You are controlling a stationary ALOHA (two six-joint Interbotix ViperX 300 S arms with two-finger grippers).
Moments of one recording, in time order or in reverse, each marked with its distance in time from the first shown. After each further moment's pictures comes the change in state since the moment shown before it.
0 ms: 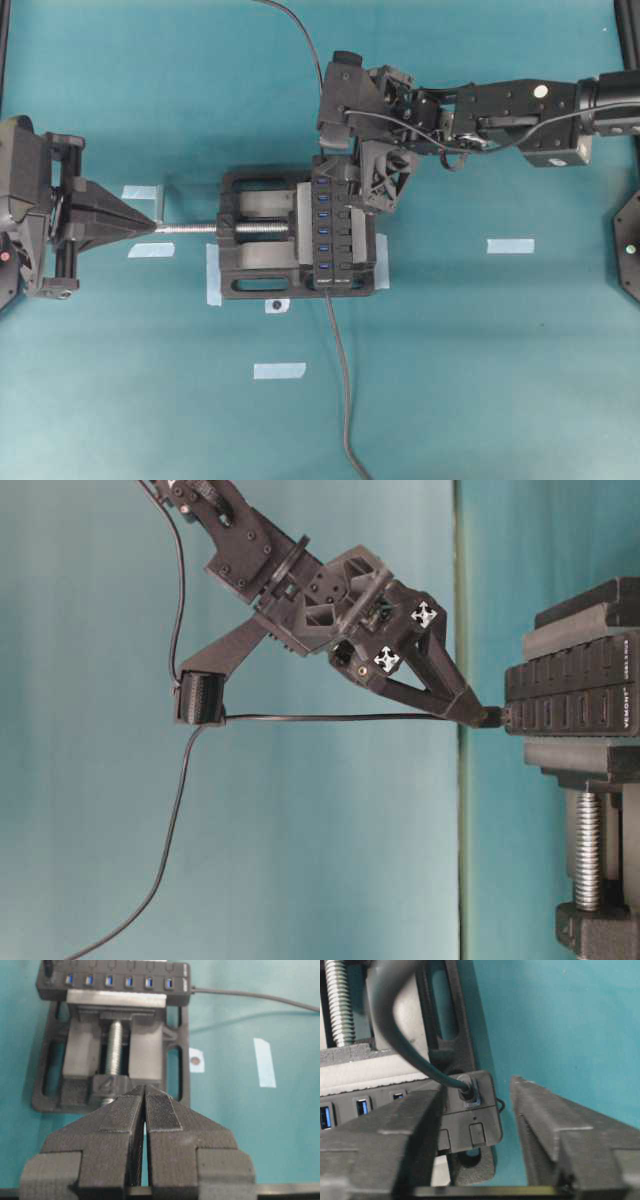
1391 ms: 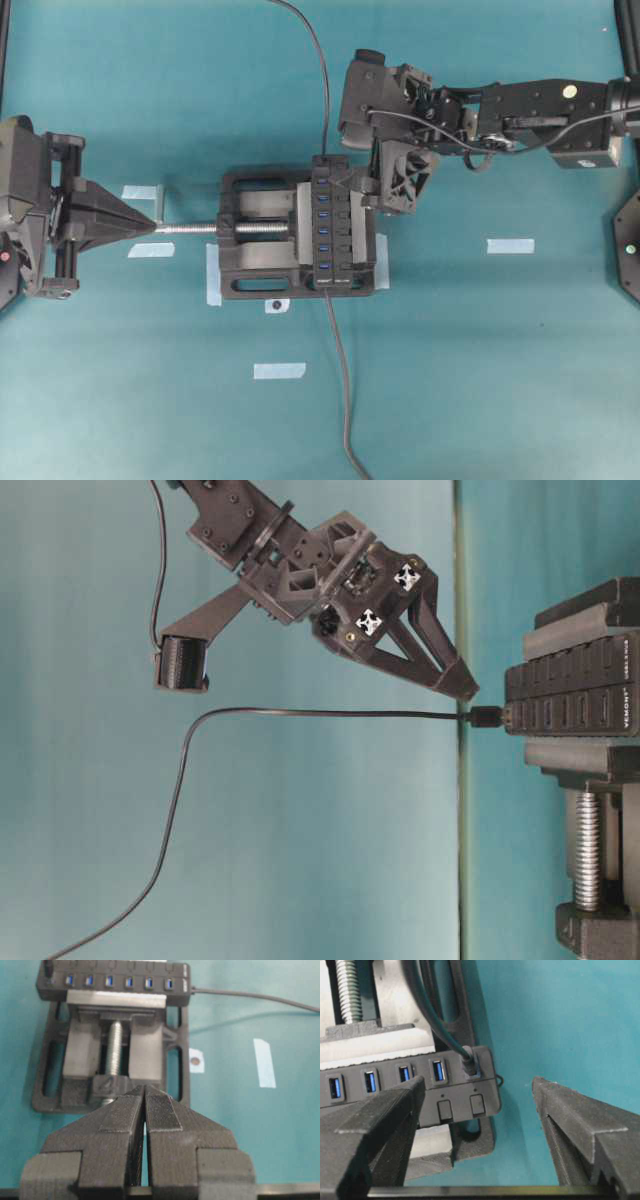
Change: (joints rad) left arm 0.000 0.000 -0.002 0.000 -0.002 0.000; right arm 0.000 -0.074 0.061 0.000 0.008 0.002
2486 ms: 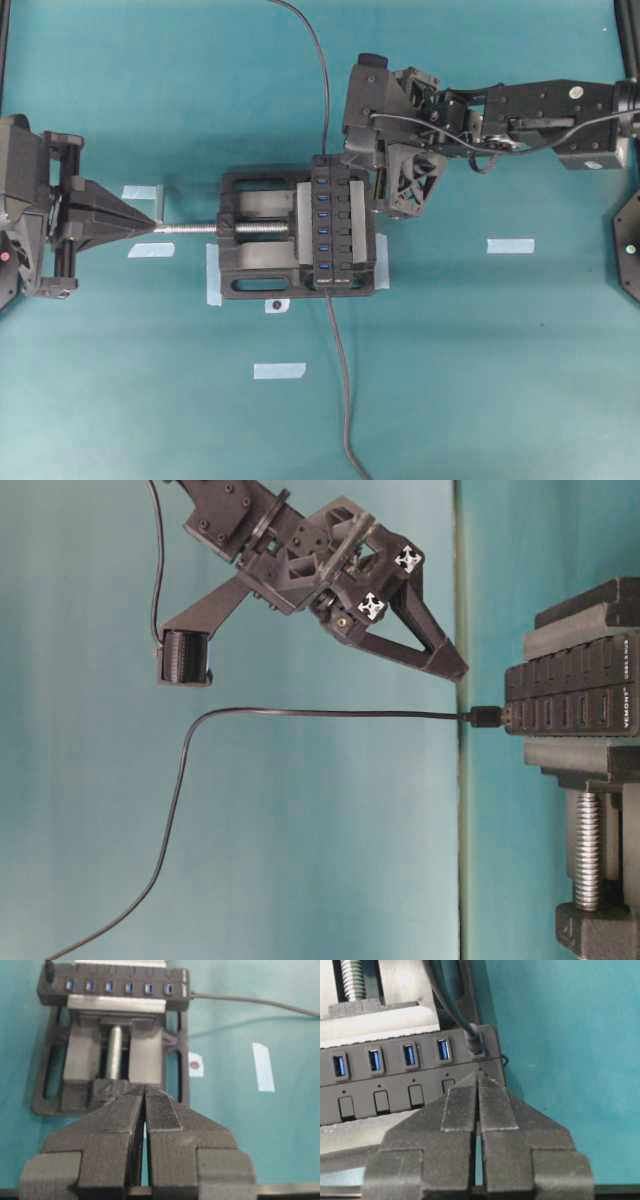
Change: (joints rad) left arm 0.000 -0.009 -0.002 0.000 -0.003 0.000; right arm 0.005 -0.018 0.008 0.000 0.057 -0.002
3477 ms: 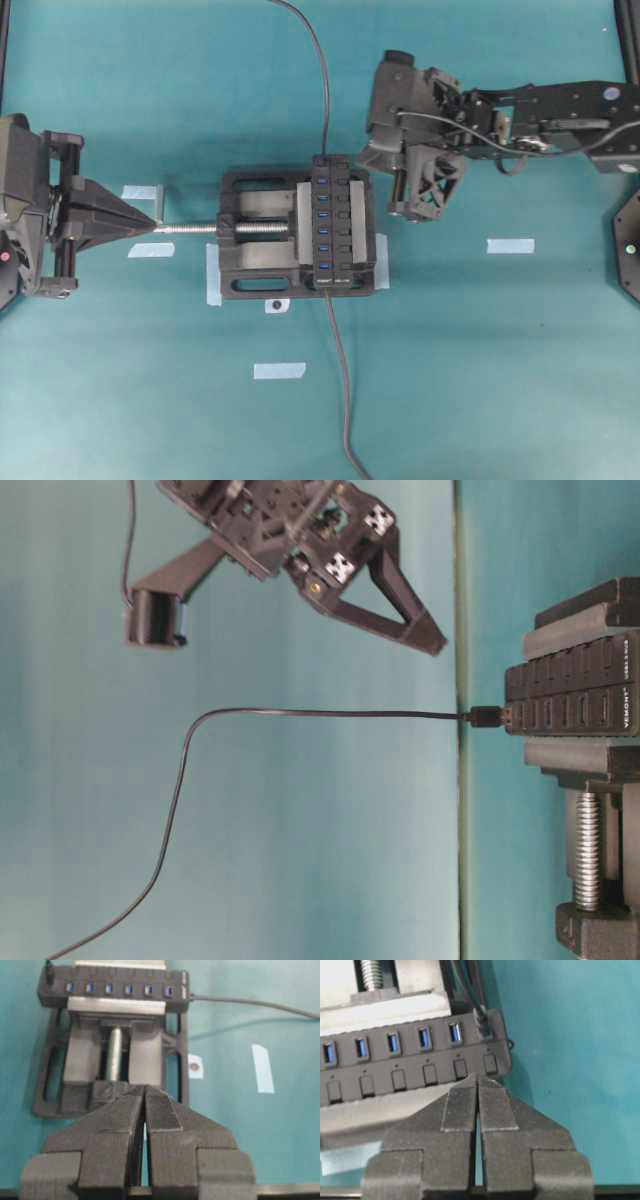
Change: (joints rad) left arm 0.000 0.000 -0.002 0.000 0.000 0.000; right arm 0.011 -0.071 0.049 0.026 0.003 0.002
